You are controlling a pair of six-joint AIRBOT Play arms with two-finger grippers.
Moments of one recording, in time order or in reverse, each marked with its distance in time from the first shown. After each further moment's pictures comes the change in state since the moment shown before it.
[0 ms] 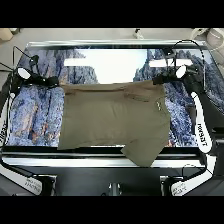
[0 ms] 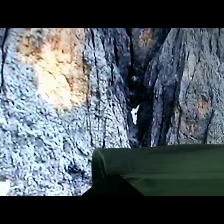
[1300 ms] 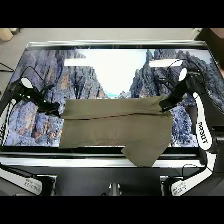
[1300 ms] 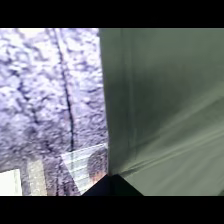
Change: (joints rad) left arm 0.029 0.039 -0.188 0.061 -0.606 0.129; right arm -0.041 -0.033 -0.003 -0.179 0.796 -0.040
